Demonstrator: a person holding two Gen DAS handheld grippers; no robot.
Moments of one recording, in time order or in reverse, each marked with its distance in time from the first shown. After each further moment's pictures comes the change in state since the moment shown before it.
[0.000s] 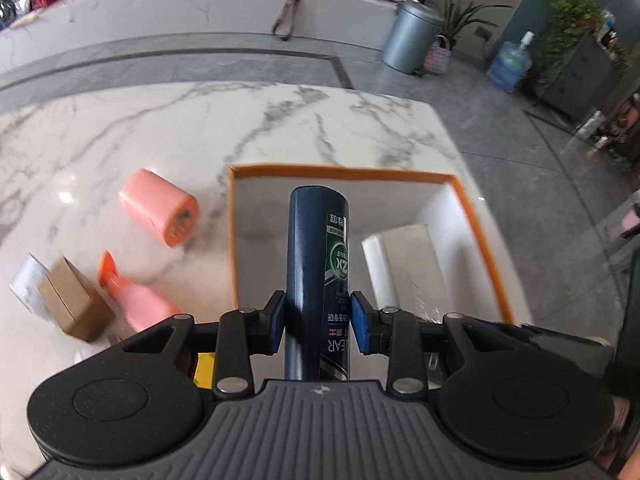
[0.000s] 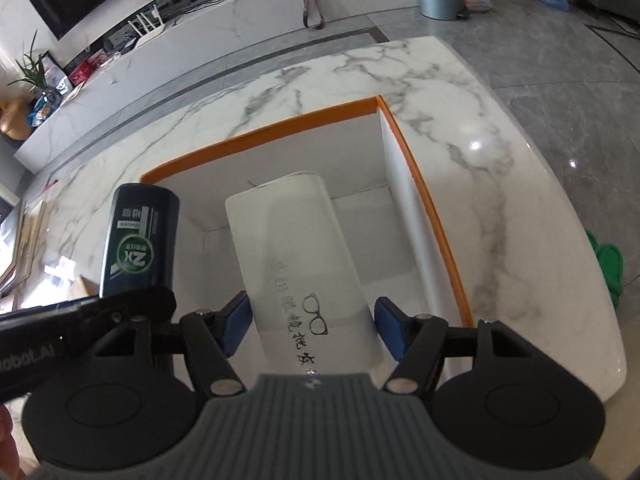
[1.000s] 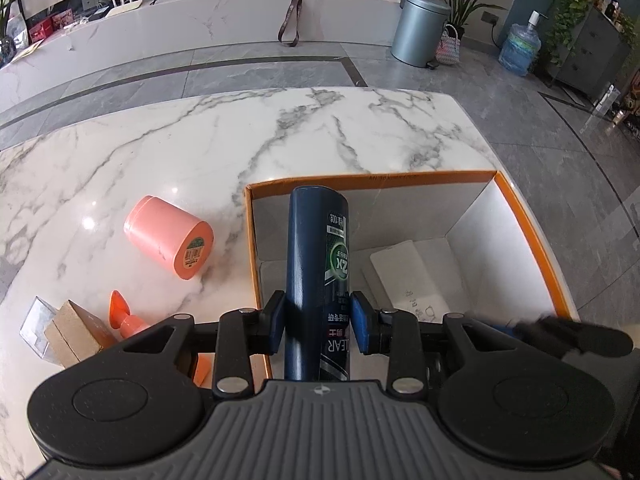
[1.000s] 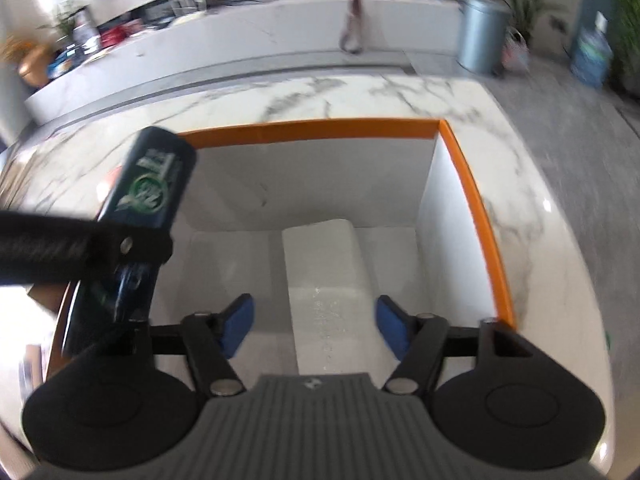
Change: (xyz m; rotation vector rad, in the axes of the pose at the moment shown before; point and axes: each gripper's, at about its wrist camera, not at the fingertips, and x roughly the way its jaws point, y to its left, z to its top) left arm 0.021 -0.004 0.004 0.084 -0.009 0.069; right arm 0.023 0.008 -0.014 -0.268 -0.067 0.020
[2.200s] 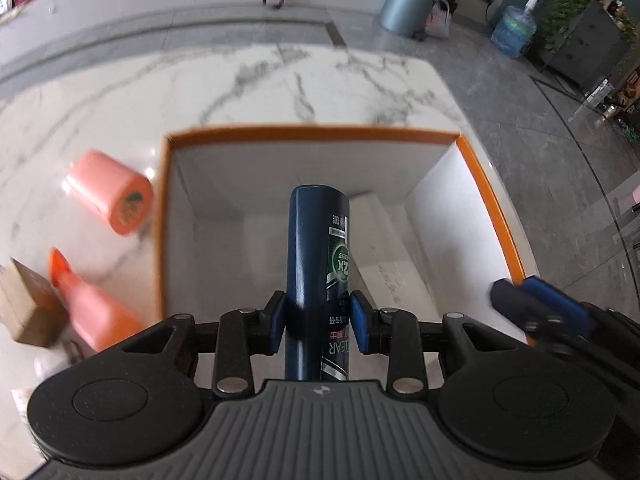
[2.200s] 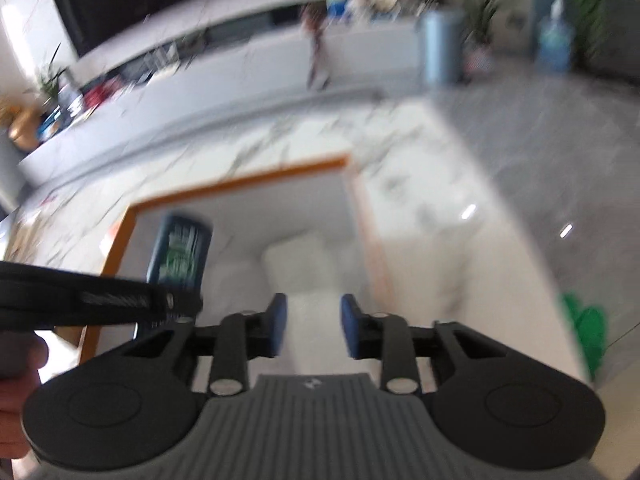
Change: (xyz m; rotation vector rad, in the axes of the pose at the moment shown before) left arm 0.027 -0.037 -0.004 -0.059 0.128 -0.076; right arm -0.074 -0.035 -0.009 0.183 -0.188 -0.094
